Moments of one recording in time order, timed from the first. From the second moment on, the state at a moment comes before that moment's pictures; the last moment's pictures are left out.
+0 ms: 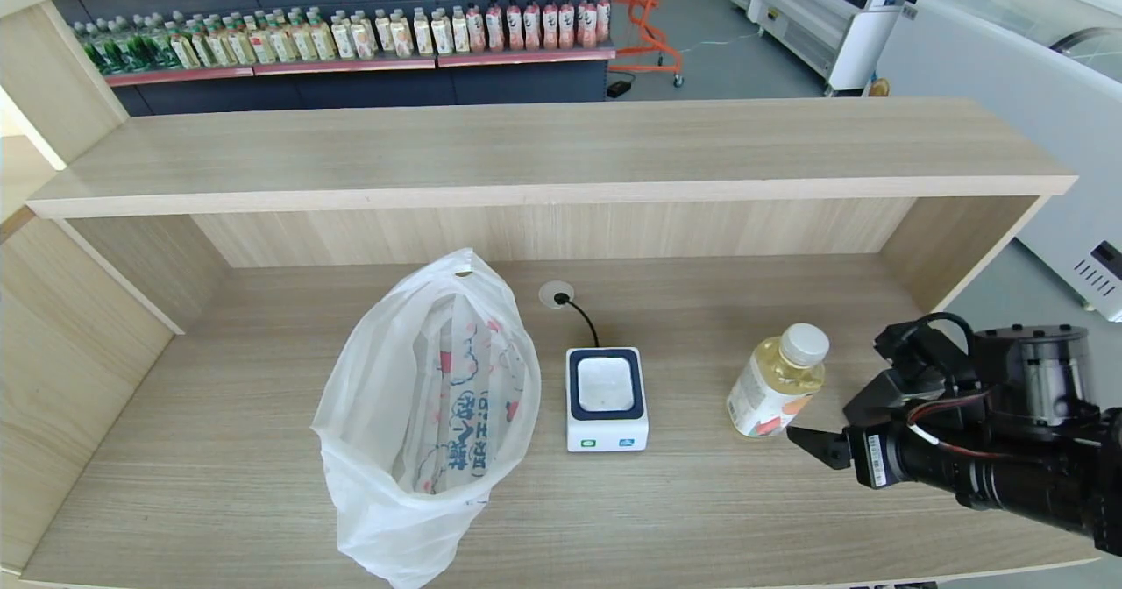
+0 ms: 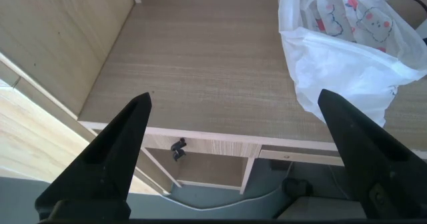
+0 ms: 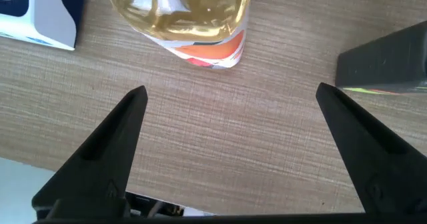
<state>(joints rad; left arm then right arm) 0.00 0.00 0.00 0.05 0.13 0.01 0.24 1.61 -0.43 -0.62 0.02 -0.04</state>
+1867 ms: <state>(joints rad) 0.00 0.00 0.00 0.05 0.13 0.01 0.40 2.08 -0.45 -1.44 -0.11 -0.14</state>
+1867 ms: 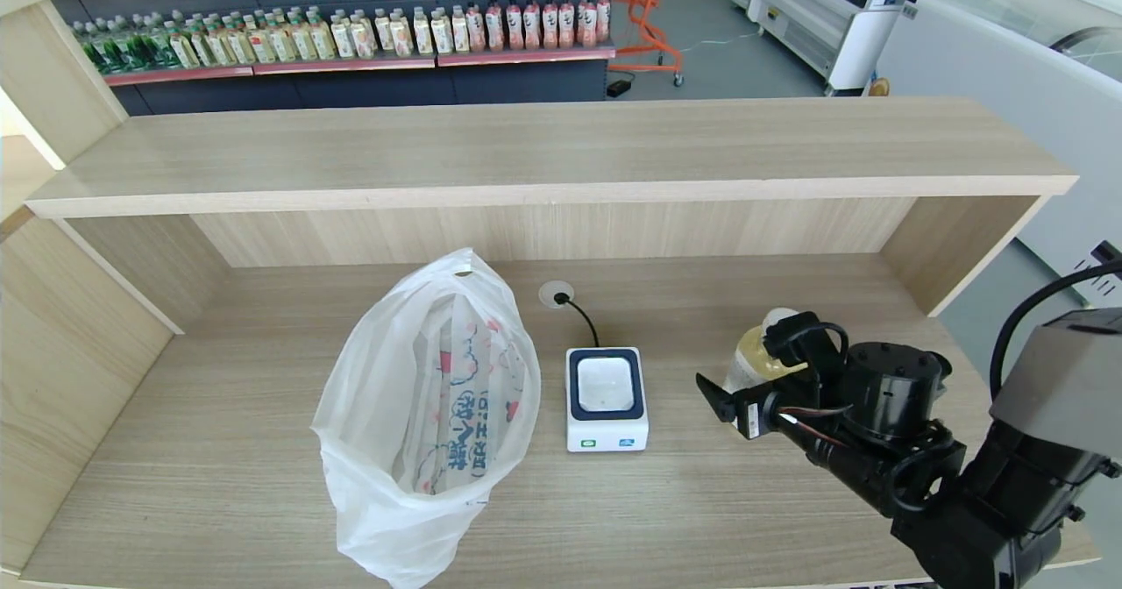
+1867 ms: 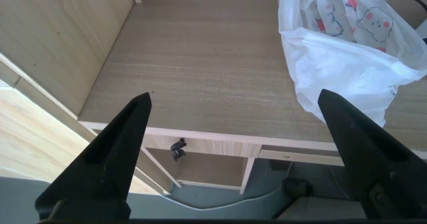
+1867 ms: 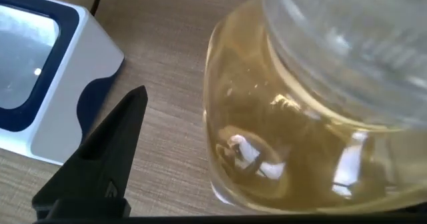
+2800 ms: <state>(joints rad) 0.00 0.00 0.00 0.05 0.13 0.01 0.37 1.97 -0.53 -1.25 -0.02 -0.10</state>
